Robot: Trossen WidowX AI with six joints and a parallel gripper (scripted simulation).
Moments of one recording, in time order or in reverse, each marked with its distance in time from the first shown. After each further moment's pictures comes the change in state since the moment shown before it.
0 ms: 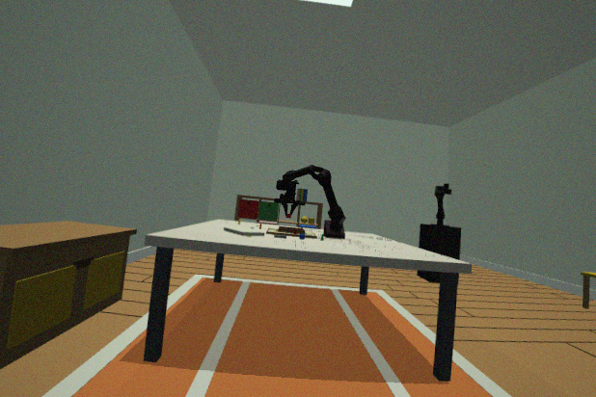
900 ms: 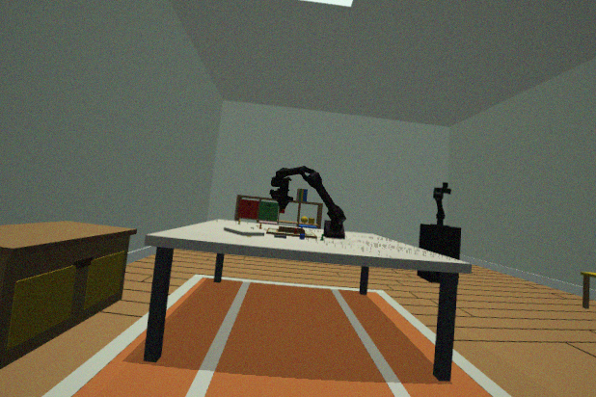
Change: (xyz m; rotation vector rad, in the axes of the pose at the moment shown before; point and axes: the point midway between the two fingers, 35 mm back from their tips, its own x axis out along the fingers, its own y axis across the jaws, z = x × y) arm -0.024 0.019 0.090 -0.765 -0.006 -0.003
